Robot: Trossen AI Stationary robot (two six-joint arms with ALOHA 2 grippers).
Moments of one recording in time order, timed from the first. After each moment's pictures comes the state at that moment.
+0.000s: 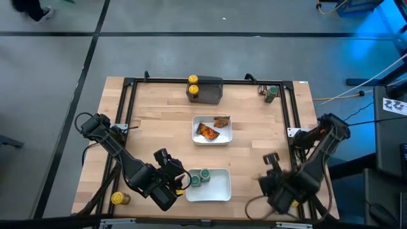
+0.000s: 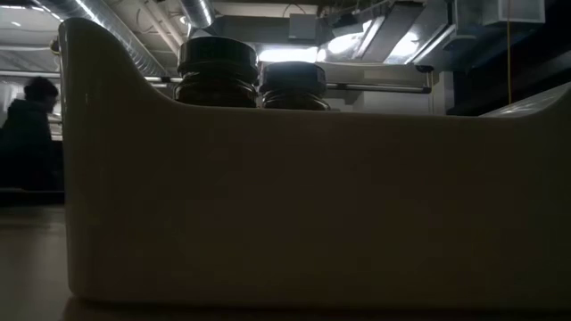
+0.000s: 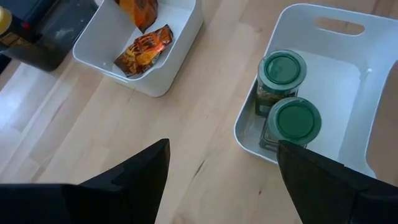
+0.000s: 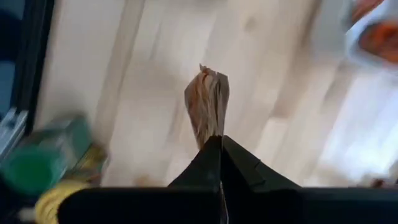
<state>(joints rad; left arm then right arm) -0.70 1.82 1.69 -1.25 -0.68 -1.05 0.86 1.69 1.69 -1.57 0.22 0.53</state>
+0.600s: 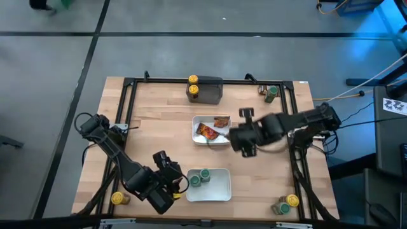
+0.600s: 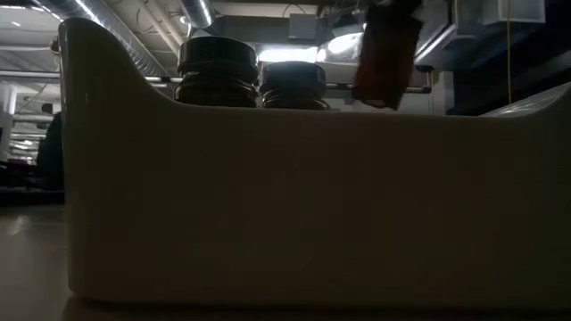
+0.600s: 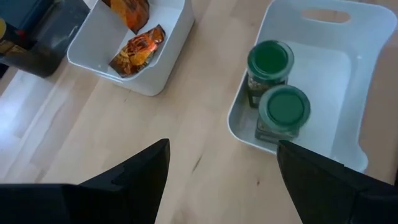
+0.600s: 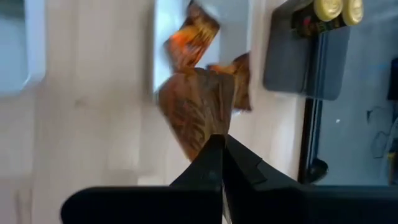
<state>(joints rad) -0.73 1.82 1.69 -1.26 -0.68 -1.03 0.31 1.67 1.81 -1.48 0.44 0.11</state>
